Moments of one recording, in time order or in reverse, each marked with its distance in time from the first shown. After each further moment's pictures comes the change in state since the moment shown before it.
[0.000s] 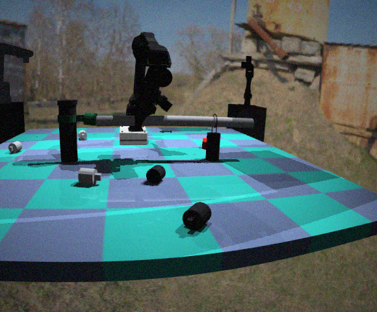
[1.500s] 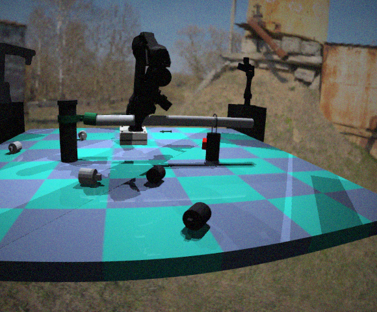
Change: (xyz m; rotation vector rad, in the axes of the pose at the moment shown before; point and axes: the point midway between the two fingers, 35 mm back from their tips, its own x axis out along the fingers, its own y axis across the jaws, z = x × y) arm -0.001 0.000 -0.001 -0.003 -0.012 0.006
